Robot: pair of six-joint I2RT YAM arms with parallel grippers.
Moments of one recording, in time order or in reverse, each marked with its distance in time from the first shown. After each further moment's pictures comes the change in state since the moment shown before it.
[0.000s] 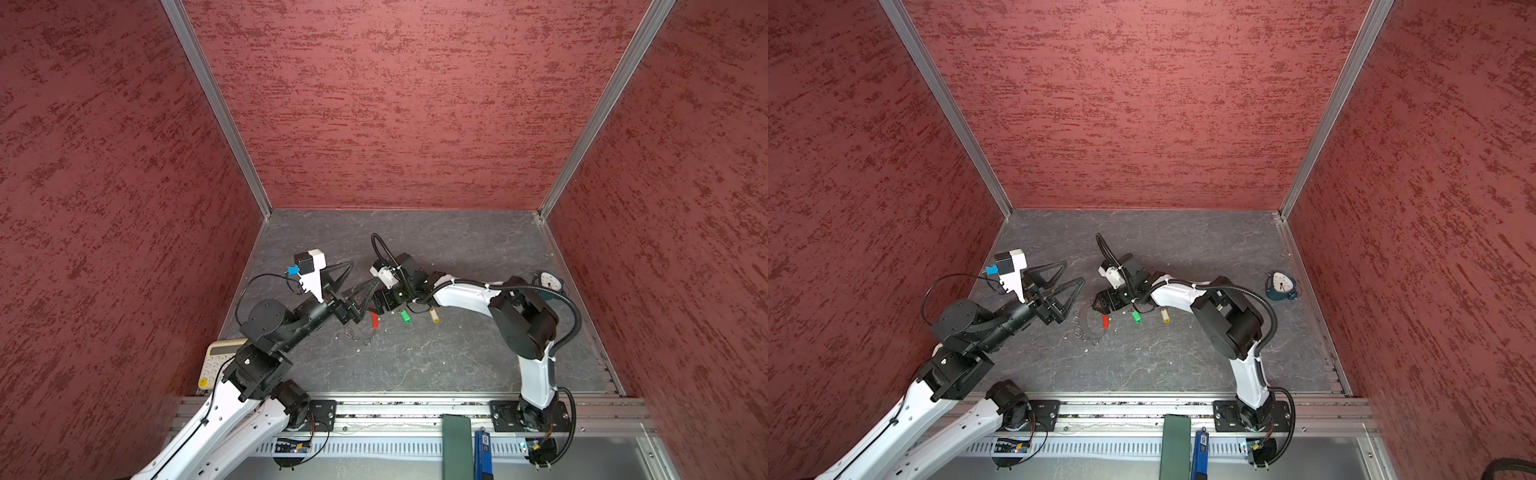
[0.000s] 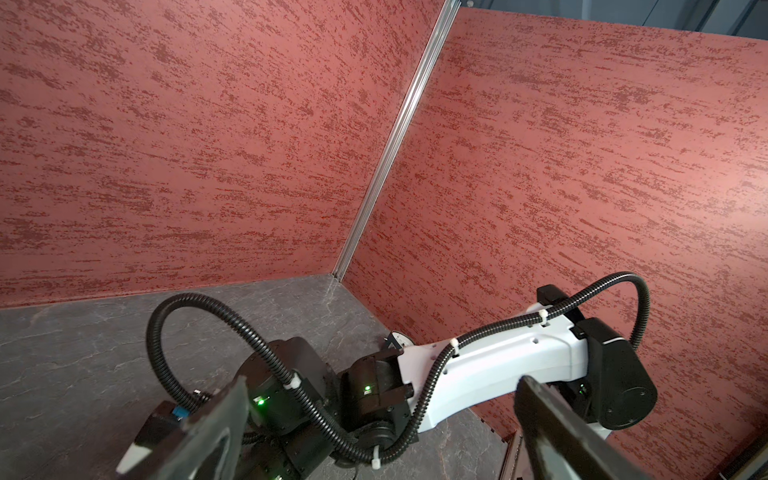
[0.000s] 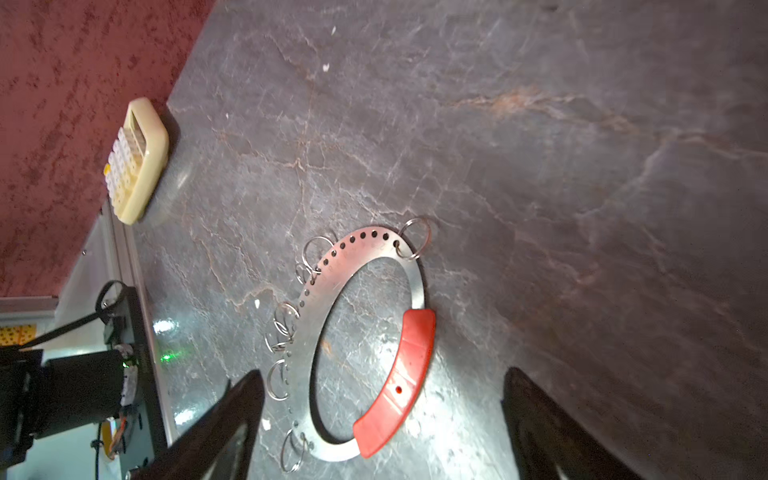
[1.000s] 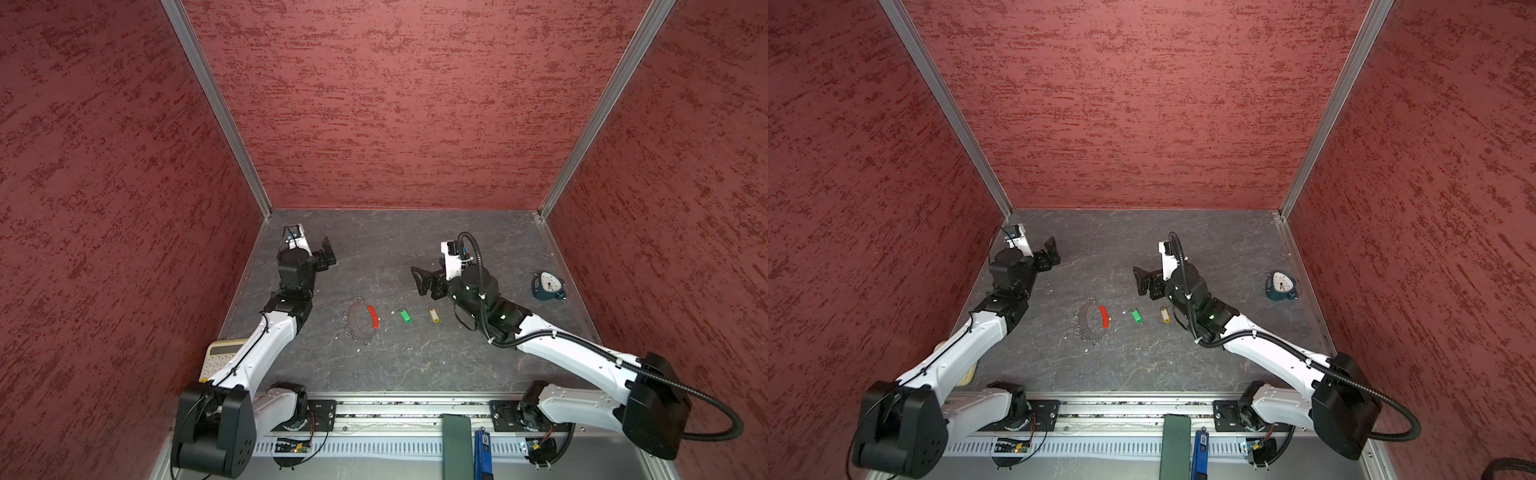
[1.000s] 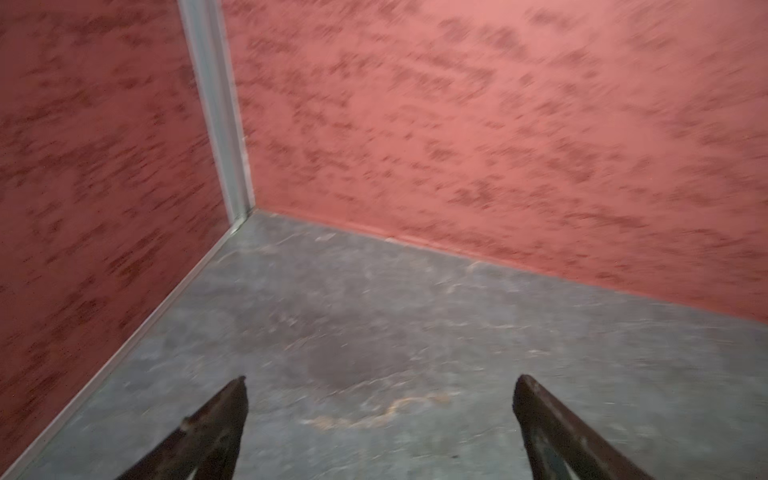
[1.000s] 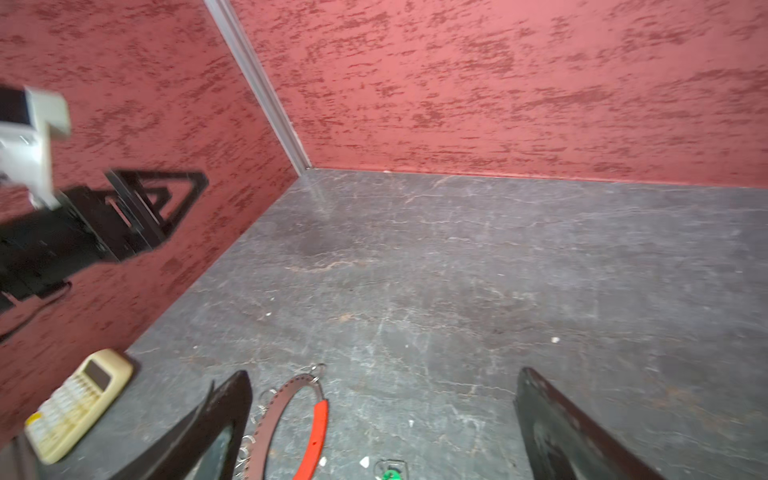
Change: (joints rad) left arm 0.525 0.602 -0.087 0.263 -0.464 0.272; right arm -0.016 -0.767 -0.512 0.298 0.620 0.037
